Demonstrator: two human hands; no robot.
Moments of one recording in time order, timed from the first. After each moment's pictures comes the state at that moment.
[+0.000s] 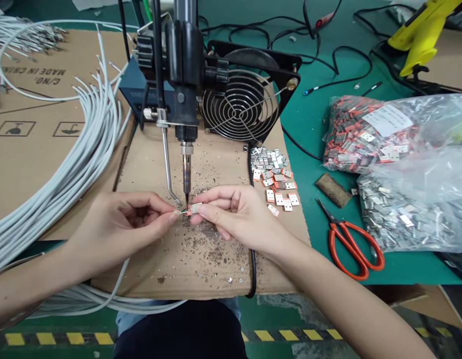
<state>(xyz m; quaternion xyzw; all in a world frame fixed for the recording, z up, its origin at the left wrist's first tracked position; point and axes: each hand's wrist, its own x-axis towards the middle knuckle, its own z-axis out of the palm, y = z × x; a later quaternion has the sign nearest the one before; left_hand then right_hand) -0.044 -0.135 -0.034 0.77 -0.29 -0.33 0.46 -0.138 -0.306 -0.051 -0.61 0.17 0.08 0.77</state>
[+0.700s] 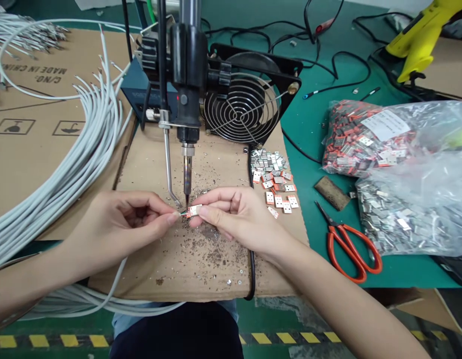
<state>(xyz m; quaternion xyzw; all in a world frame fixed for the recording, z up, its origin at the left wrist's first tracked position) -0.042 -0.138 -0.033 0.75 -0.28 -0.35 0.48 -0.138 -0.307 -0.052 -0.58 0.18 0.09 0.79</state>
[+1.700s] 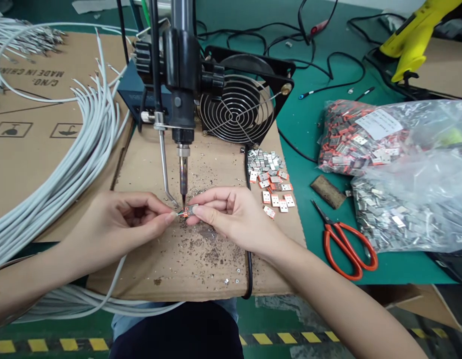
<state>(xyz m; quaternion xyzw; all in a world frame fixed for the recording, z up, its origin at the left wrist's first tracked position) -0.041 -0.136 -0.035 0.76 -0.29 -0.34 0.47 -0.136 -0.304 -0.052 -0.60 0.18 0.08 0.77</state>
